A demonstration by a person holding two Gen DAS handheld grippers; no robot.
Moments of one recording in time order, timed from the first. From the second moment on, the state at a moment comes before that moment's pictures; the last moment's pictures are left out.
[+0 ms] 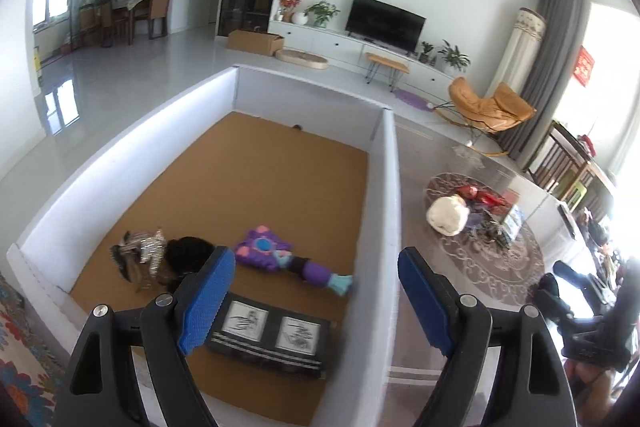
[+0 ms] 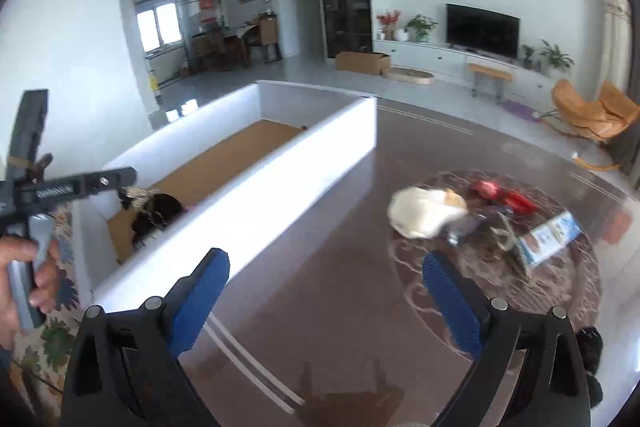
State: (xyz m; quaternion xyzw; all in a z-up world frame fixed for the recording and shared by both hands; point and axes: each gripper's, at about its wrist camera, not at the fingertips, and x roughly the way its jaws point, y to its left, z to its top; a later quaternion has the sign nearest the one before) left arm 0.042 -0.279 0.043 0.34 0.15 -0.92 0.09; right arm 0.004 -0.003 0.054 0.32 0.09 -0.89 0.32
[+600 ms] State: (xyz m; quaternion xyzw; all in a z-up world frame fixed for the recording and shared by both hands) left arm -0.056 -0.056 -0.045 0.43 0.06 -0.90 -0.06; right arm -0.028 0.253 -0.047 0.47 0.05 -0.88 0.08
